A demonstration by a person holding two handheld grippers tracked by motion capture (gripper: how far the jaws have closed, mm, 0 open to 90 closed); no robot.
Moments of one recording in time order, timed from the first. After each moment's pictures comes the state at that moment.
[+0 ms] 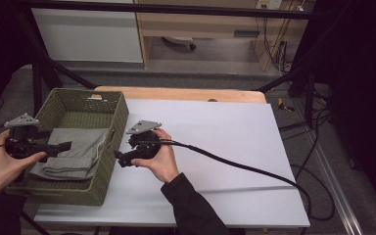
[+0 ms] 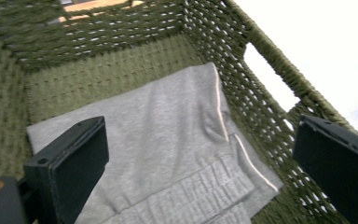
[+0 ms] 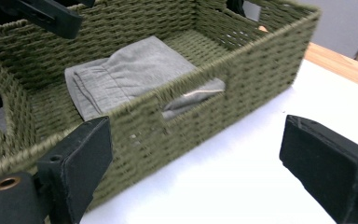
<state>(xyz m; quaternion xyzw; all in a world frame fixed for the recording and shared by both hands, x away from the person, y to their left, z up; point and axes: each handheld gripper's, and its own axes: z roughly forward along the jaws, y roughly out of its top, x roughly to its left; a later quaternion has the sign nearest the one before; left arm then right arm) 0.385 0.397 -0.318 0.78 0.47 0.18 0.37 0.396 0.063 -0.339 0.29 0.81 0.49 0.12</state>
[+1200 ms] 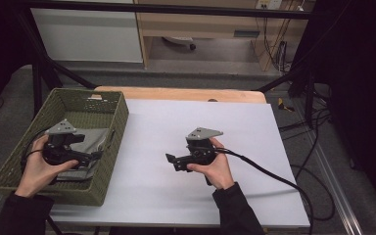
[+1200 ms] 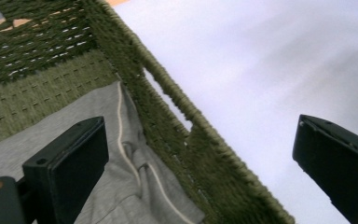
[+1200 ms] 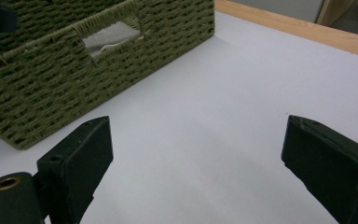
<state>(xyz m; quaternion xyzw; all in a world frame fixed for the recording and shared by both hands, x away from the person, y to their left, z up) 0.381 0.317 -0.330 0.82 0.40 0.15 0.39 0.389 -0.075 -0.360 0.35 0.80 0.48 0.13</state>
